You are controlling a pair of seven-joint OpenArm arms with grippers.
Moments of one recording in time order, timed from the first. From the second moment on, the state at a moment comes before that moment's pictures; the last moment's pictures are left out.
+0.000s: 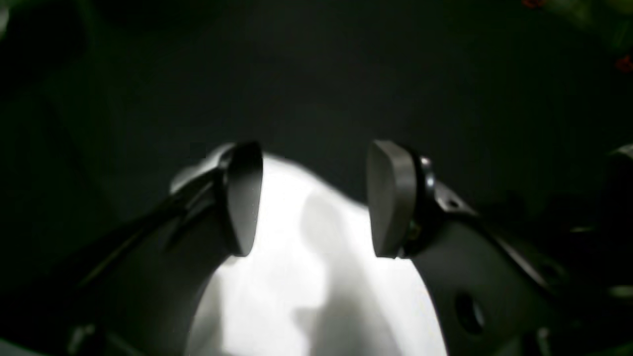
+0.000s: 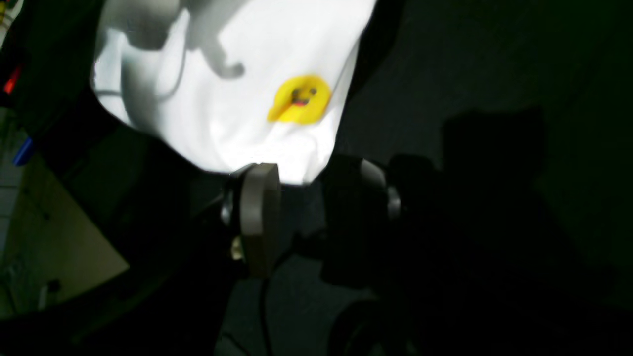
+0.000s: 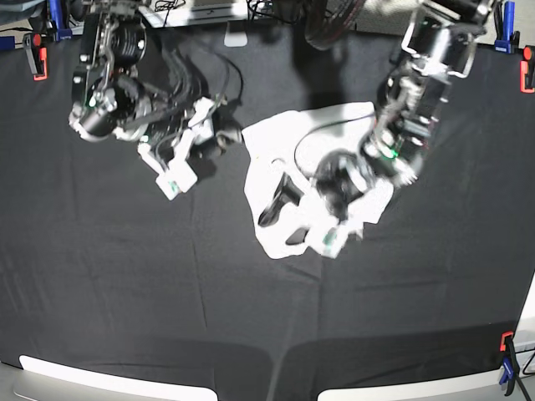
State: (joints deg) left arm -6.9 -8.2 22.7 75.3 -18.3 -25.4 4.7; right arm -10.2 5.8 11.0 103.8 36.5 39.4 -69.3
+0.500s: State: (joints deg) left arm -8.6 -3.8 22.3 42.4 -8.8 -27.5 -29.2; right arm -11.7 5.9 11.0 103.8 36.3 39.4 -69.3
